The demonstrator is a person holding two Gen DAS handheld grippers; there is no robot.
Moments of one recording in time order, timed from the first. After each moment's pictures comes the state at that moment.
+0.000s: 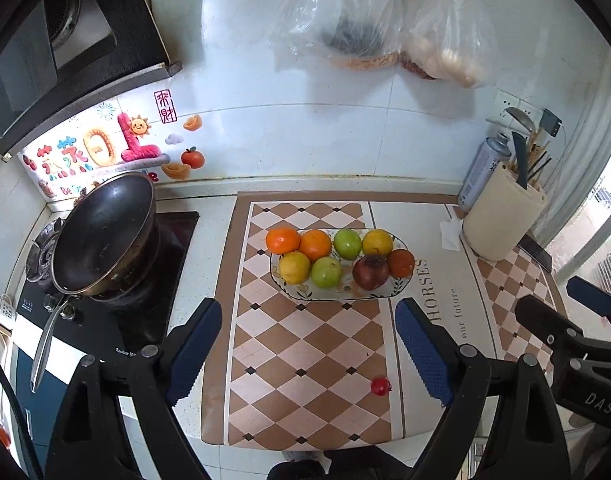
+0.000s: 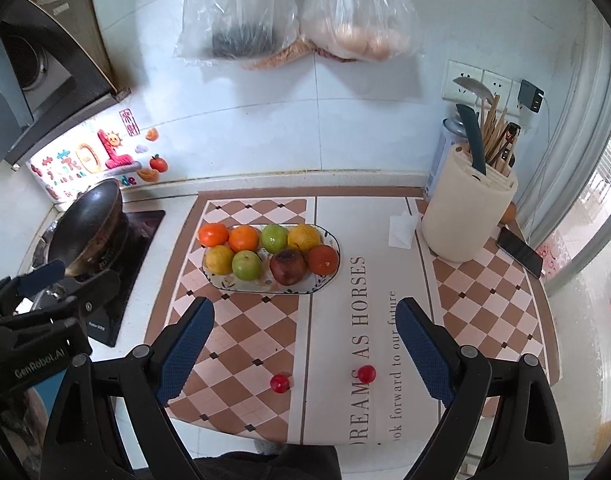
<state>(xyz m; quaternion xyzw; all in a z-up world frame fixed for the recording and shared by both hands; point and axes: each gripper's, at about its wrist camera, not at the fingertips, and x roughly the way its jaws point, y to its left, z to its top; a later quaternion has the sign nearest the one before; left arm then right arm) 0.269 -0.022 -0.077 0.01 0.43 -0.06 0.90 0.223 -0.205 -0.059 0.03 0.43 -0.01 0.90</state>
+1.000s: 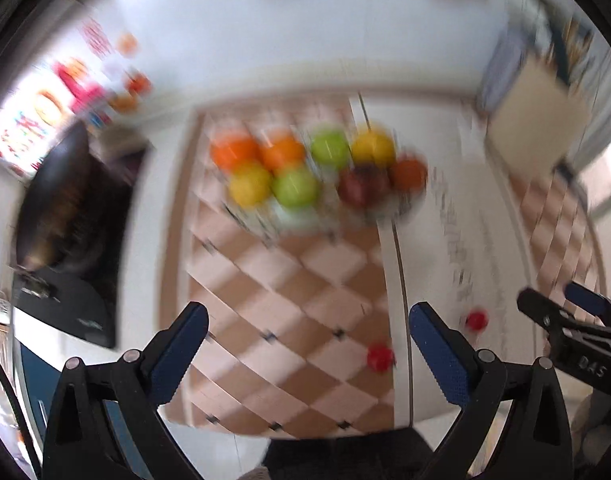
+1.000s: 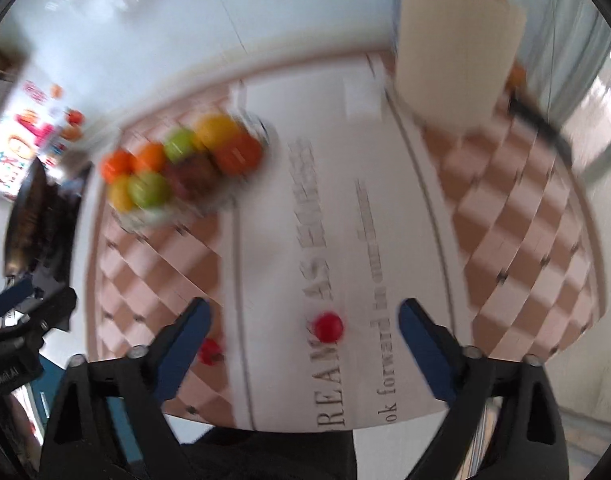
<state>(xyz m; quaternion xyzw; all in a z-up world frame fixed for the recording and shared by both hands) 0.325 -0.100 -0.226 0.06 0.59 -0.06 0.80 0.282 -0.317 -0.273 0.13 0.60 -0.04 0.79</state>
